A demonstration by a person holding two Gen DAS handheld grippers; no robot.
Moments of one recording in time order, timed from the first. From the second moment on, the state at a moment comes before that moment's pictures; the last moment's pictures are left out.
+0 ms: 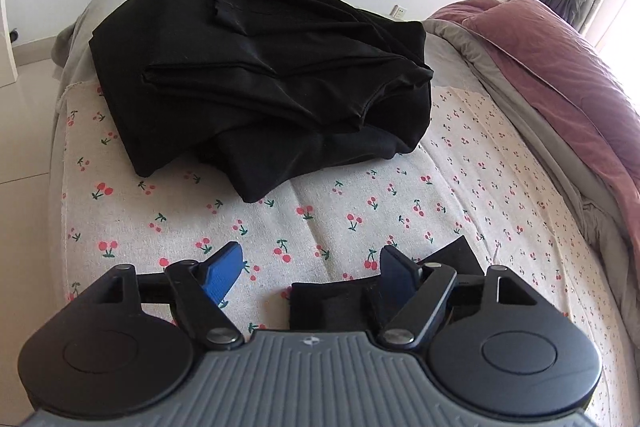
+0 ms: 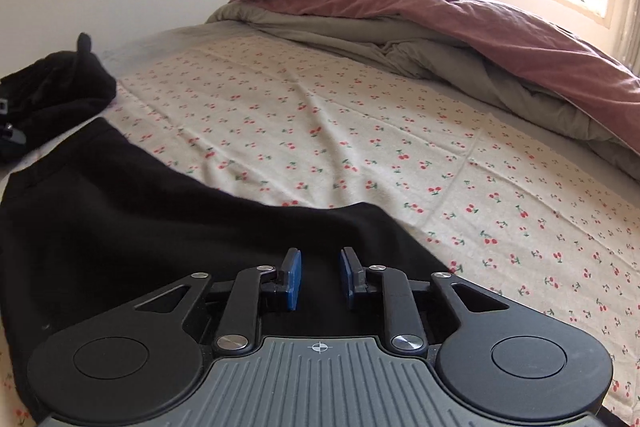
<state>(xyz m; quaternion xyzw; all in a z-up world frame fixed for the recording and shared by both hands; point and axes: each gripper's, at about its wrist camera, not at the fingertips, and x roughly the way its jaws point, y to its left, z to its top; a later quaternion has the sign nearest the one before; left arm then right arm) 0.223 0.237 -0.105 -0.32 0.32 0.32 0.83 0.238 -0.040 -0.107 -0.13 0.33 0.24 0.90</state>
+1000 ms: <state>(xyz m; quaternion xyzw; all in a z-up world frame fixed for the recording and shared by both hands) 0.251 0.215 -0.134 -0.27 0.38 0.29 0.83 0.128 -0.018 -0.139 -0.04 0.42 0.39 0.82</state>
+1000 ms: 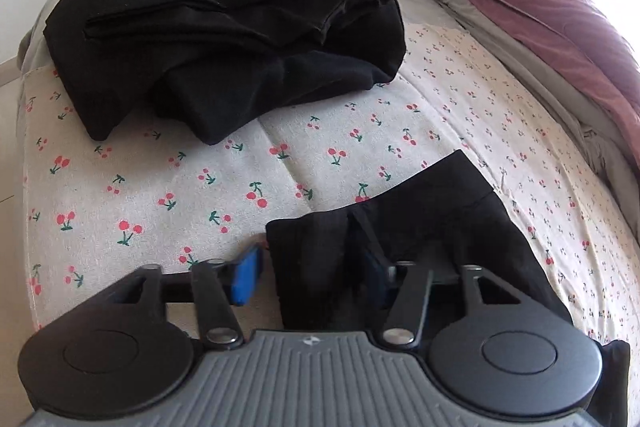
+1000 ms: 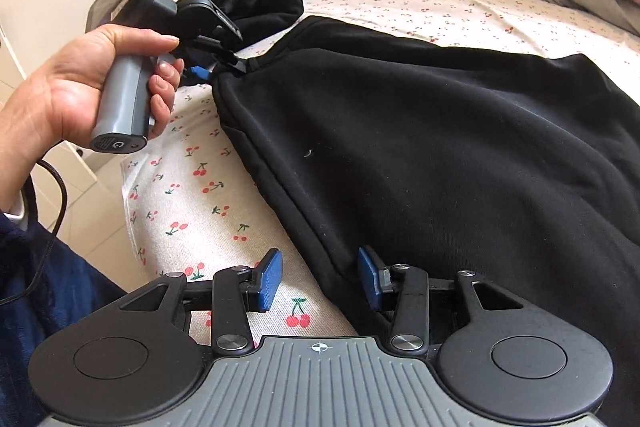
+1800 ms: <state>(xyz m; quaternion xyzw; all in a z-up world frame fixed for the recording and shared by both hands) 0.306 0.013 -0.158 -0.02 0.42 0.14 0.90 0.114 -0.409 -0.137 0.19 0.40 0.05 0.89</state>
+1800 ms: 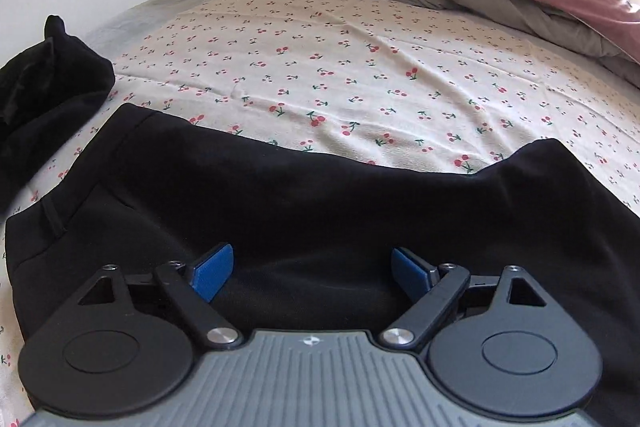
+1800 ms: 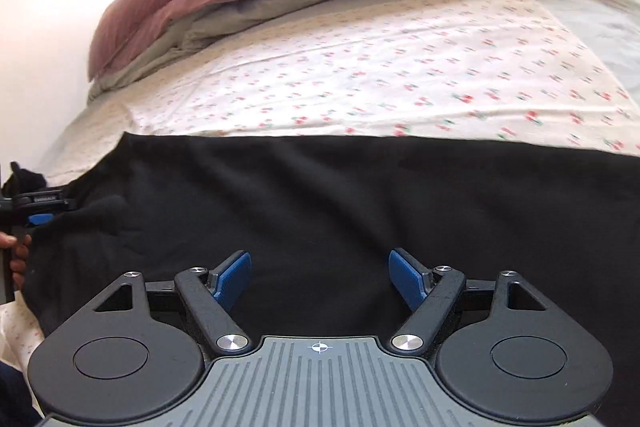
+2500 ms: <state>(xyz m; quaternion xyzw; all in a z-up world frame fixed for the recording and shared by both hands) 0.297 -0.047 -0.149 -0.11 0.42 0.11 0.89 -0.087 -0.567 -0.146 0.40 0.35 -0.21 0.82</state>
